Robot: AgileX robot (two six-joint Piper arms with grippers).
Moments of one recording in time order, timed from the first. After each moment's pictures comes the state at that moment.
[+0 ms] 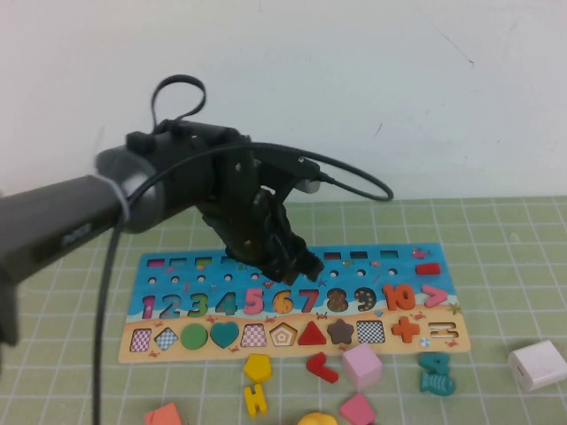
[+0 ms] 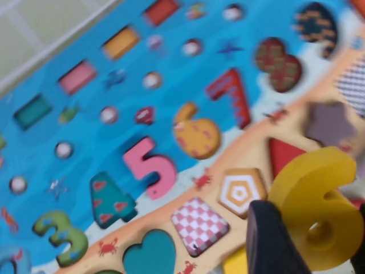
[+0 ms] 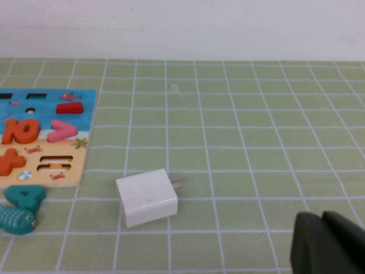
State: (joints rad) right arm -0.06 -0.01 0.02 -0.05 0.41 0.00; left arm -0.50 1.95 -1.53 -0.16 0.82 0.19
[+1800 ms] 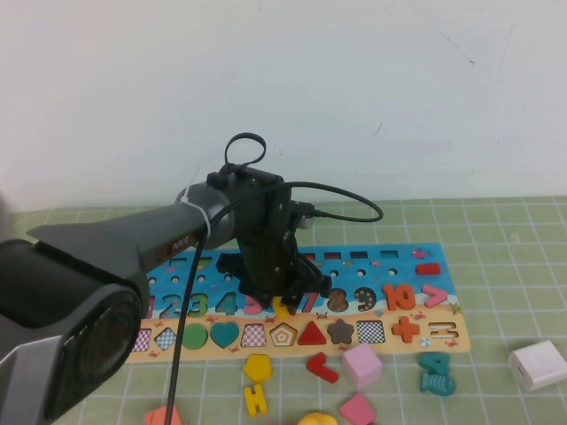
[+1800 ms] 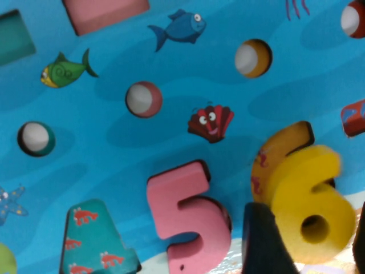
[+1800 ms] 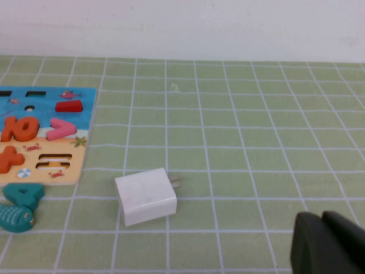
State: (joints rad) right arm -0.06 -0.01 0.02 -0.05 0.41 -0.01; left arm -0.50 2.32 -1.79 -0.07 0.90 -0.17
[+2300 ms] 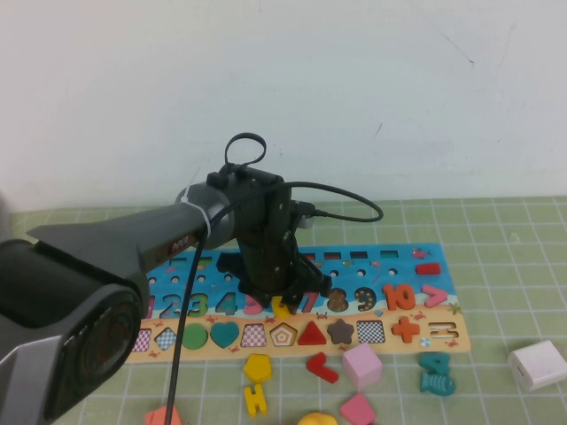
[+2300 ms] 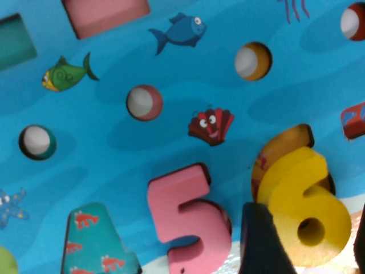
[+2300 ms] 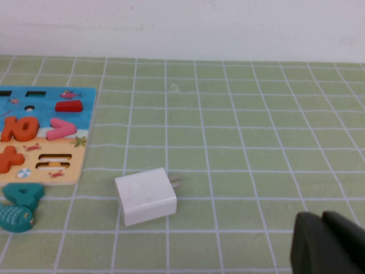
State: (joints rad) right arm -0.06 -0.01 0.02 -0.05 0.41 -0.01; left arm -0.50 2.32 -1.79 -0.06 0.90 -0.17
